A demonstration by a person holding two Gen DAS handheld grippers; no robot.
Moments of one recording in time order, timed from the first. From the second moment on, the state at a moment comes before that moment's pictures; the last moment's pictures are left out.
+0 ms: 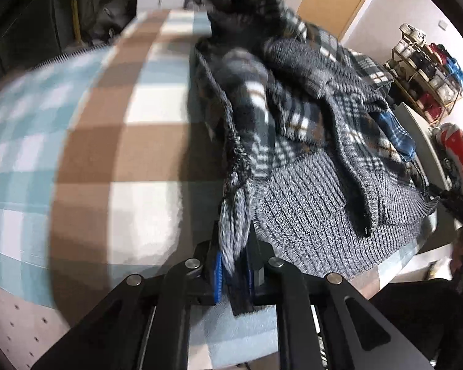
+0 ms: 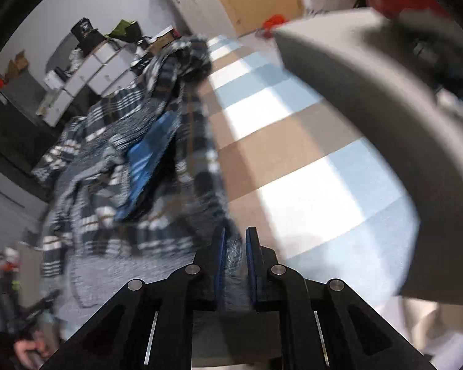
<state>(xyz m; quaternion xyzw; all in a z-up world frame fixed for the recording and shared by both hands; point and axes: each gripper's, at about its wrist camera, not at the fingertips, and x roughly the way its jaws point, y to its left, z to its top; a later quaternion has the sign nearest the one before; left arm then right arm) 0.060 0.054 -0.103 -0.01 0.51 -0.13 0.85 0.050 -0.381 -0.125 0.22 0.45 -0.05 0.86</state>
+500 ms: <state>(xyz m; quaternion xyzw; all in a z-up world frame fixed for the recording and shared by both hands) 0.028 -0.070 -0.069 0.31 0.38 -0.15 0.86 0.026 -0.318 -0.073 0.12 0.31 0.04 0.94</state>
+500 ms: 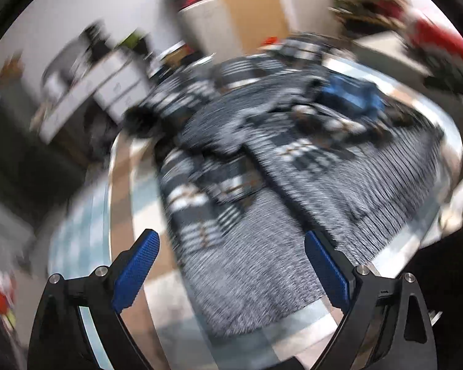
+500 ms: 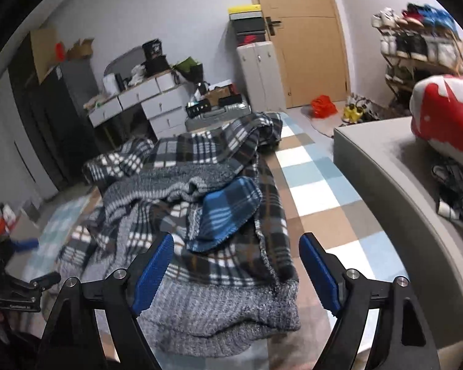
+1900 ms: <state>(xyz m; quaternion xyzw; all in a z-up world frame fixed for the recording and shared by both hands) 0.121 -0.059 -0.116 0.42 0.49 -0.31 0.70 0.023 -0.341 -0.077 0.22 0.32 0.07 0.92</state>
